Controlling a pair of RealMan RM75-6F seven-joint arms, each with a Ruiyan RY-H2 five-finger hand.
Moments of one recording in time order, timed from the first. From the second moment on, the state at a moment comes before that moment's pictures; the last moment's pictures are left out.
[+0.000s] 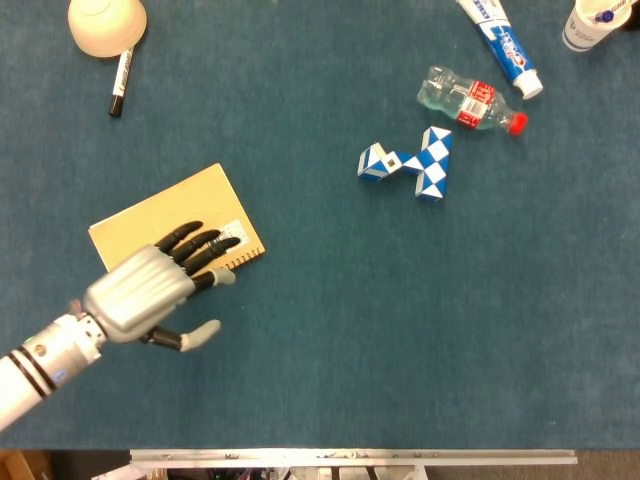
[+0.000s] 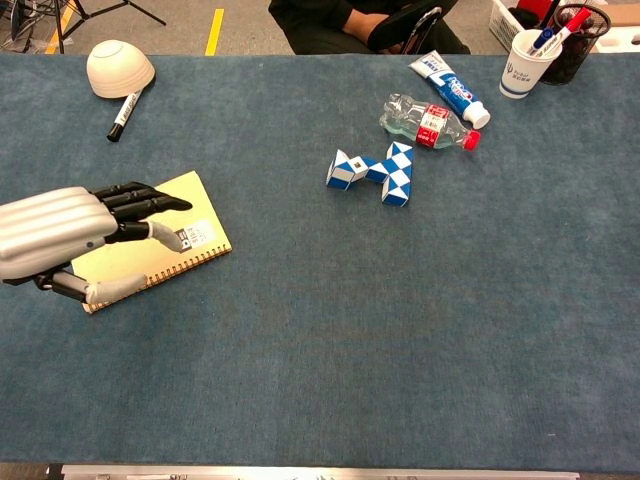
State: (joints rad) left arm -0.49 -1.13 0.09 -1.69 1.88 0.99 -0.01; right arm 0.06 -1.08 0.04 -1.66 -1.60 1.54 0.02
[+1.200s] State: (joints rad) left arm -0.54 -1.41 0.07 -1.55 1.60 0.86 0.31; right arm 0.05 -1.08 0.04 -1.63 -1.58 1.54 0.06
